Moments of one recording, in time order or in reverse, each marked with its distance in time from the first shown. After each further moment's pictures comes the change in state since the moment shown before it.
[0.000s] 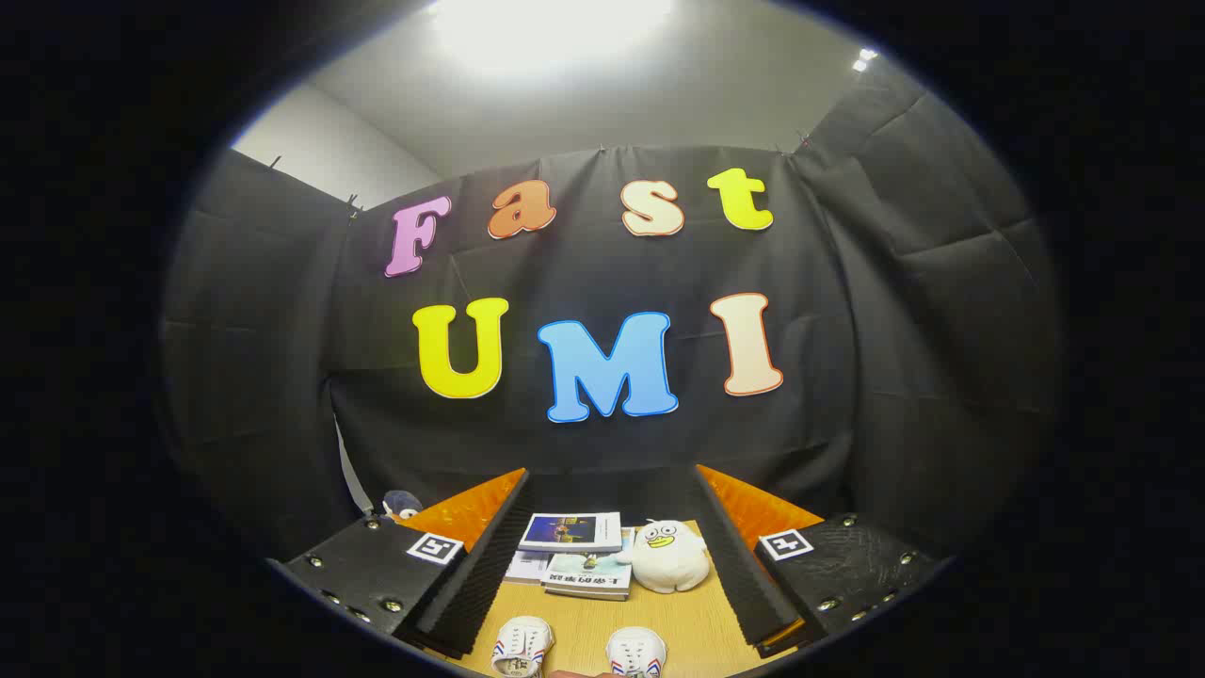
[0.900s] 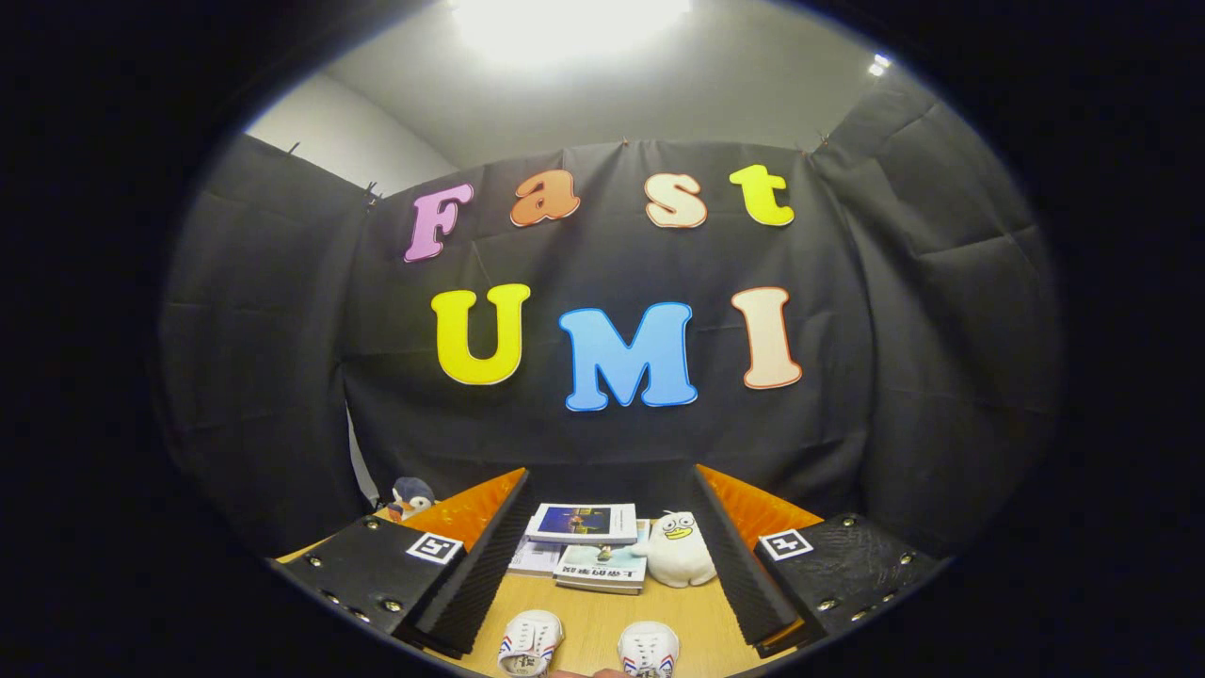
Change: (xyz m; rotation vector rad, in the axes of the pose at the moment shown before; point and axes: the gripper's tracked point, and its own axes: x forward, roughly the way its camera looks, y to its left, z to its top) arm 0.004 0.028 -0.027 -0.015 0.031 0.054
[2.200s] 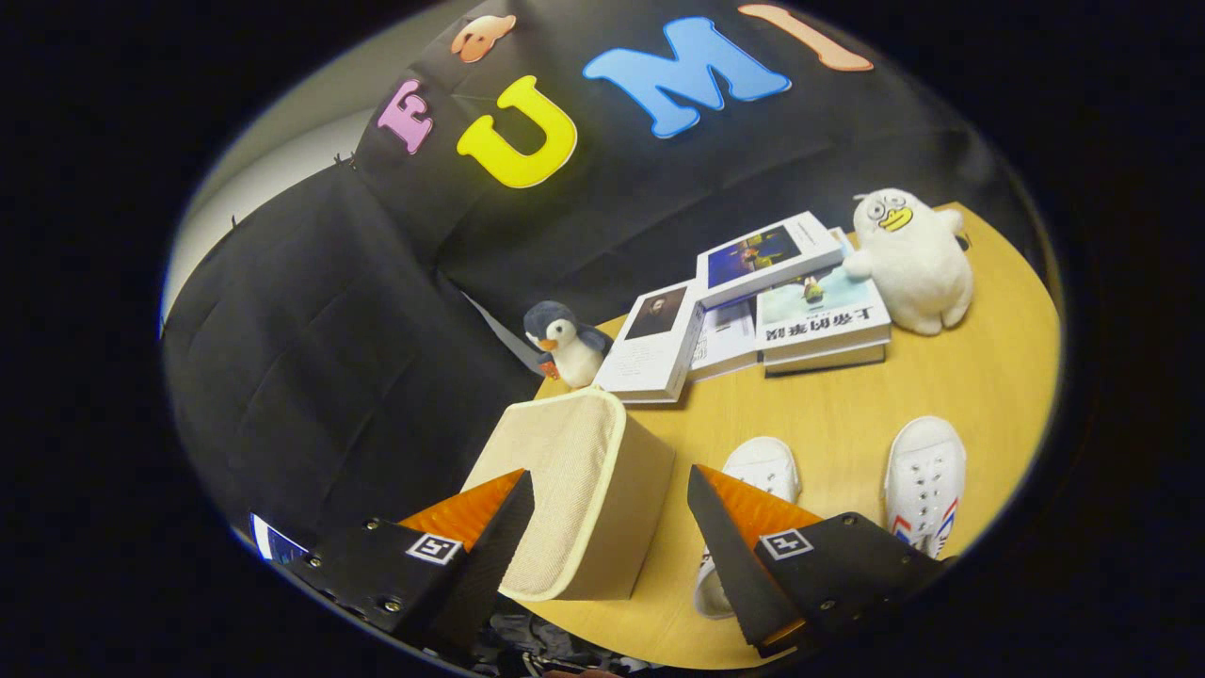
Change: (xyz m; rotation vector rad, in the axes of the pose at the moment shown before) arm 0.021 0.159 -0.242 0.509 0.725 0.496
